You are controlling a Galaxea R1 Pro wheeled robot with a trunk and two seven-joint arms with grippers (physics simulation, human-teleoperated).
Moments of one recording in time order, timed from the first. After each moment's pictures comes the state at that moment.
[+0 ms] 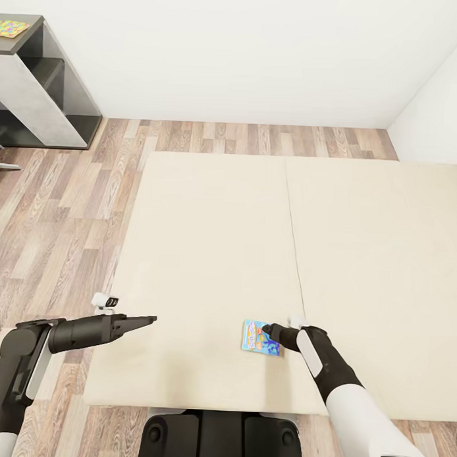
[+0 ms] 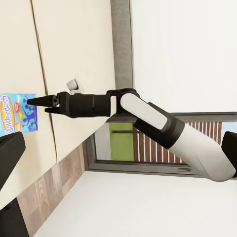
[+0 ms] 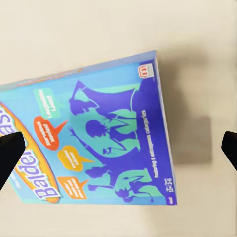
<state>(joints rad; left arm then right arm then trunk) -0.46 0.22 0.25 -1.37 0.08 1.00 -1.57 -0.72 0.06 -0.07 -0.67 -0.36 0.59 -0.05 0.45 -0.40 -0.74</state>
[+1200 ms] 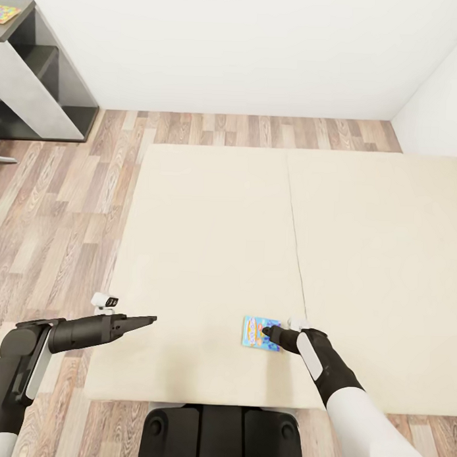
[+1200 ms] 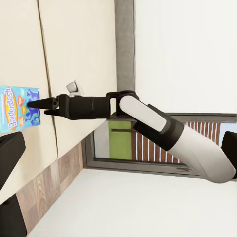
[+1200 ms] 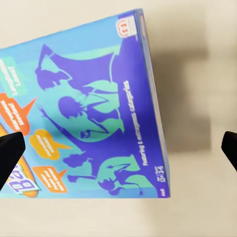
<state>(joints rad) -0.46 0.22 0.25 -1.37 0.08 1.00 -1.57 -0.71 0.06 -0.07 -0.68 -0.36 0.58 -0.05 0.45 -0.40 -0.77</state>
